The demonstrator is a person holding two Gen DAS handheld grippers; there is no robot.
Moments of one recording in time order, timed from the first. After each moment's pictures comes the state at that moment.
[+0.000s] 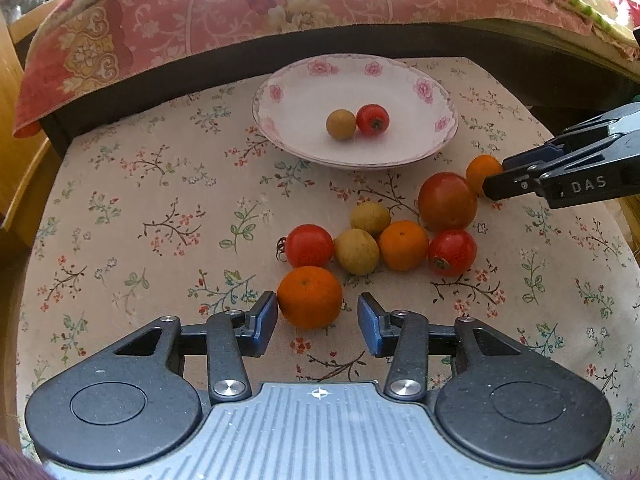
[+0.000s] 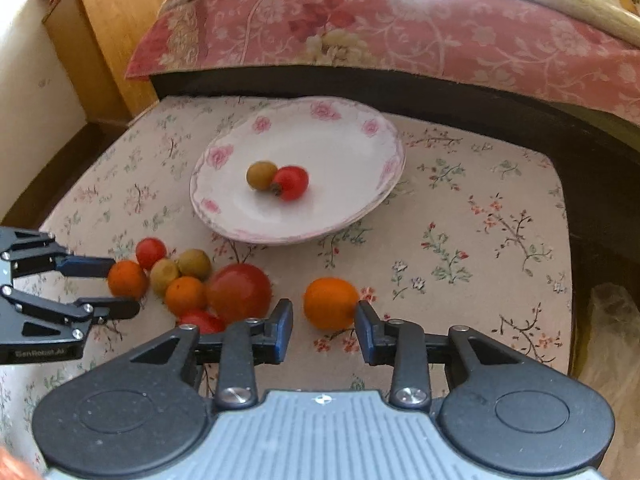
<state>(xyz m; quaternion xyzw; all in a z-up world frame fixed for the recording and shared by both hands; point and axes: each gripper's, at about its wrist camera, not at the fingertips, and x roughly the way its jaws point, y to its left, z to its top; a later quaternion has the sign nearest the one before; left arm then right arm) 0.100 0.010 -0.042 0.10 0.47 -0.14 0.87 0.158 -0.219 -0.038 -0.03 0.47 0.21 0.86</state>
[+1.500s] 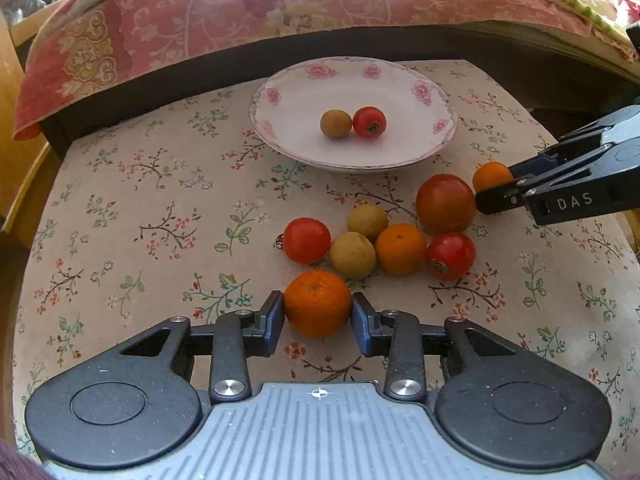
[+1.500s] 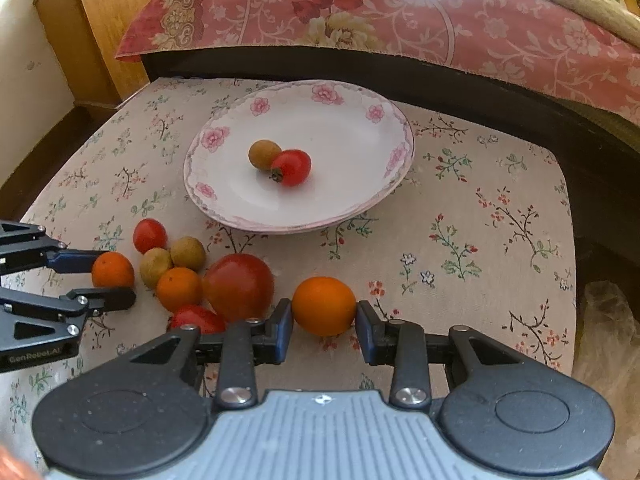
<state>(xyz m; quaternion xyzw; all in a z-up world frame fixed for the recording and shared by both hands) 0.099 0.008 -0.043 0.10 0.46 -0.14 0.87 0.159 -0.207 -0.041 -0.05 0.48 0.19 0.85</state>
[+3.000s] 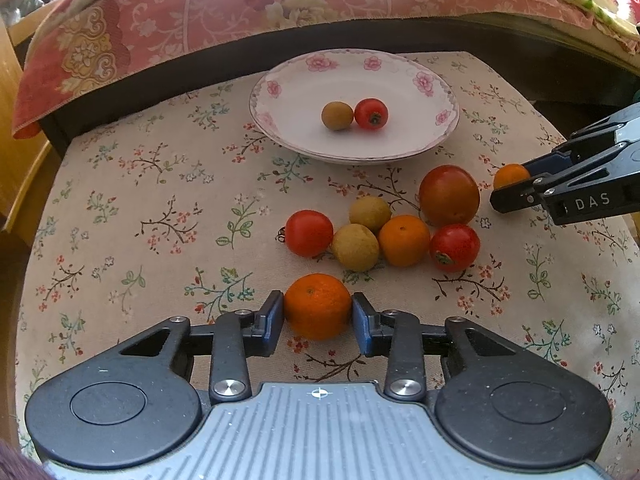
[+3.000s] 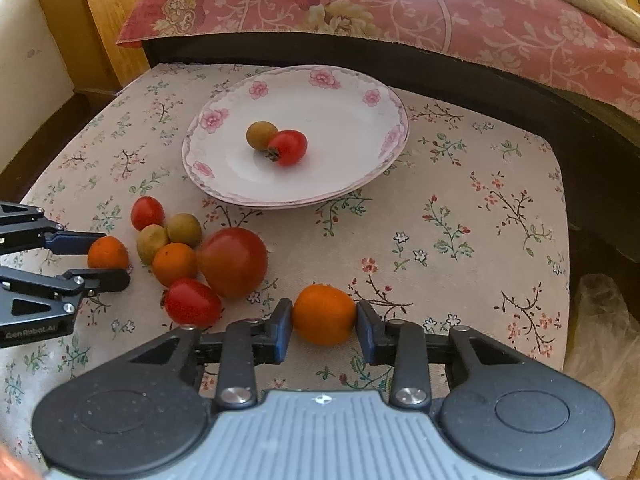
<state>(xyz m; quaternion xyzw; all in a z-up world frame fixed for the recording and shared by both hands) 0.099 0.007 -0.045 0.11 0.46 -0.14 0.87 0.152 -0.210 -0.040 -0.06 0.49 0.19 0.85</state>
